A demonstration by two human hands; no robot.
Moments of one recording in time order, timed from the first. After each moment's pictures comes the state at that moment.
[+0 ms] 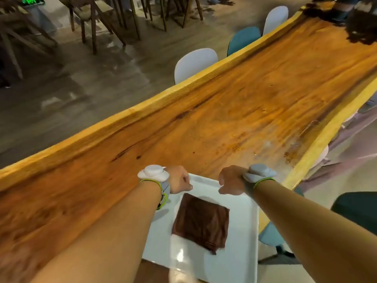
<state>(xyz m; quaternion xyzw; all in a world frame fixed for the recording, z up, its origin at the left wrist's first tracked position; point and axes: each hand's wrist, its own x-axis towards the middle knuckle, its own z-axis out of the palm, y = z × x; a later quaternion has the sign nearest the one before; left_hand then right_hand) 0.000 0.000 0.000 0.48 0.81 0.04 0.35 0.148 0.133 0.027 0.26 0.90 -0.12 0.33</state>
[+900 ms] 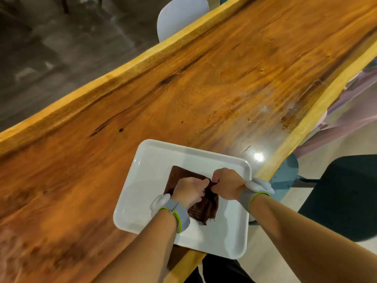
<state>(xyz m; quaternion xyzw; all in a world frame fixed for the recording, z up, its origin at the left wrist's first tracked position) 0.122 -0.009 -0.095 -0.01 0.72 0.39 0.58 0.210 0.102 -0.066 0.36 0.85 -0.30 0.26</state>
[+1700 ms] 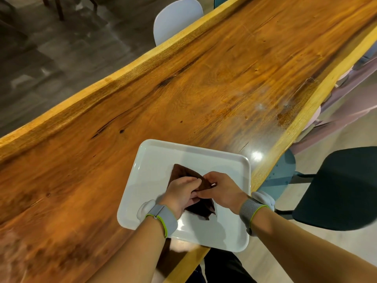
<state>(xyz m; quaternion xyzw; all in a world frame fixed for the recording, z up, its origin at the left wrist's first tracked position) 0.116 -0.043 -0.063 -0.06 0.63 0.50 0.59 0.225 0.058 -0.069 0.43 0.69 -0.57 0.07</state>
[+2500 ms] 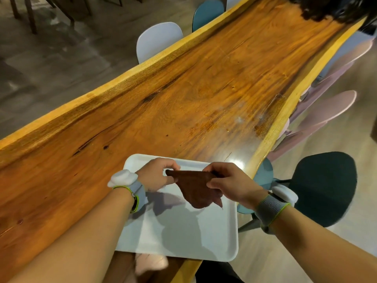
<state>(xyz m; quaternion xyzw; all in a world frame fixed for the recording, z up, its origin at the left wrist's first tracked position) 0.014 -0.012 -0.042 0.50 0.72 0.25 0.41 0.235 0.090 0.021 0.39 0.70 -0.60 -0.01</state>
